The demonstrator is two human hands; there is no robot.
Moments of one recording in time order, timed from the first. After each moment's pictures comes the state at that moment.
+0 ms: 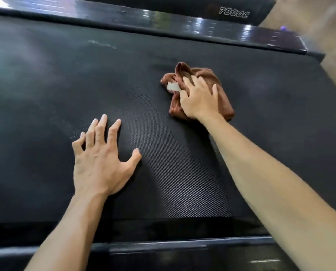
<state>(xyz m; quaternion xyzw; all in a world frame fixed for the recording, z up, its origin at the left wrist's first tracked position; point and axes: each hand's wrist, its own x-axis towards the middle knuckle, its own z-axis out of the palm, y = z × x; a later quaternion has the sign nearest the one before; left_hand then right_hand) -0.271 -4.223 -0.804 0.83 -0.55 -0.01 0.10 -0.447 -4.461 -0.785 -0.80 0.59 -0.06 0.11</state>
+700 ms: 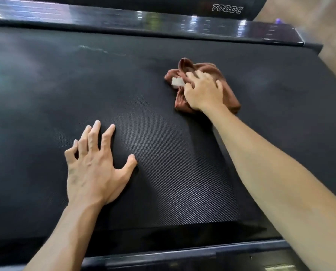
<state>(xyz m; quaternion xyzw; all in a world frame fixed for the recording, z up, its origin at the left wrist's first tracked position) -0.272 -4.225 -0.803 0.83 -0.55 -0.02 0.09 -0.464 -4.491 -0.780 -0.77 0.62 -0.09 0.12</state>
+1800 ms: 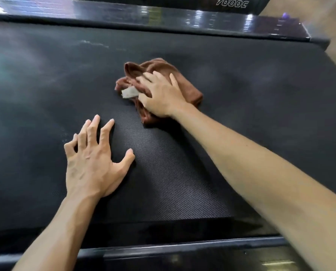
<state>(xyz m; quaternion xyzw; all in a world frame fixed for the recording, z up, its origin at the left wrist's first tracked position) -0.271 -4.227 -0.803 0.83 -0.55 -0.02 0.08 -0.386 -4.452 -0.785 -0.89 0.43 -0.03 0.14</state>
